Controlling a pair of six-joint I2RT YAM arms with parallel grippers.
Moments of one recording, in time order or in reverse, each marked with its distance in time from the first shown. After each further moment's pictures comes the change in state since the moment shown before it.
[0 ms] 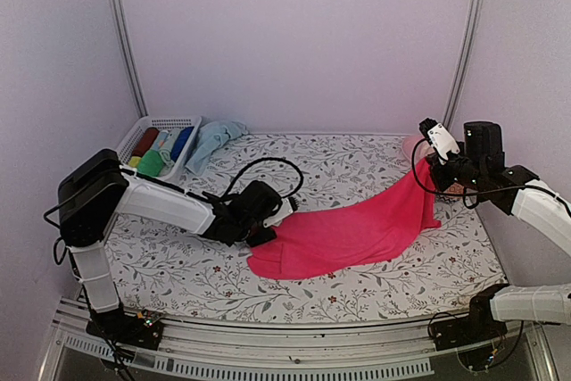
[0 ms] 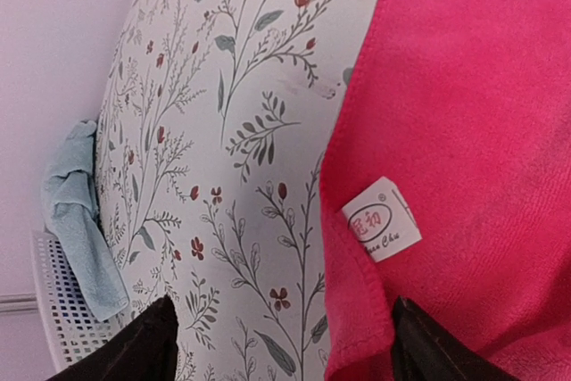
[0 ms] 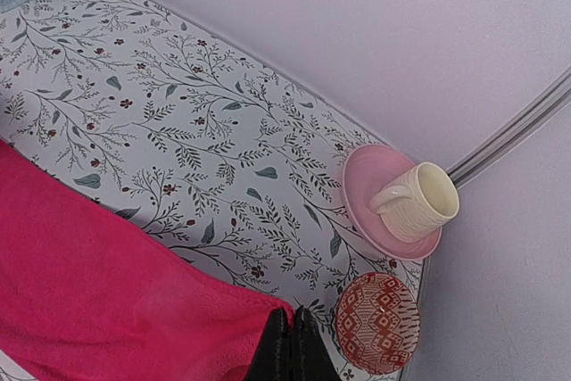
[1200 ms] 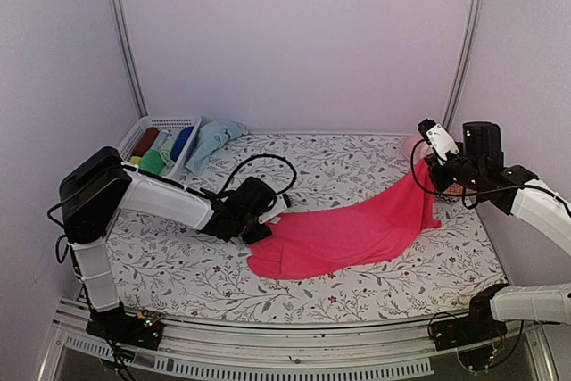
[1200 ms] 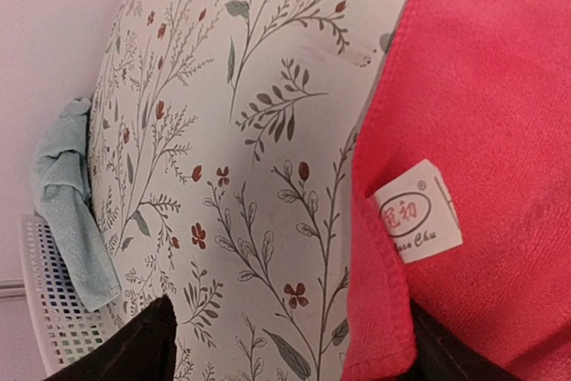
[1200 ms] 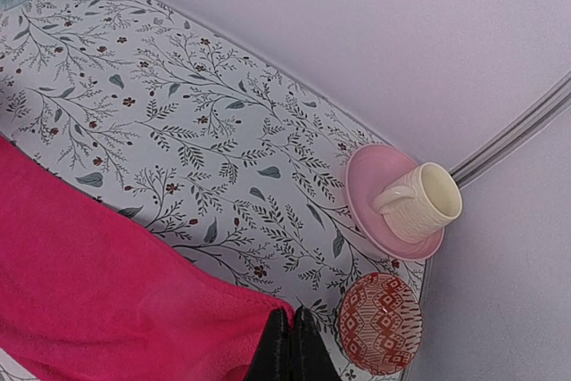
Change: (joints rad) left arm 0.051 0.014 0.001 -0.003 0.020 -0.012; right arm 0.005 0.005 0.000 -0.001 -0.002 0.000
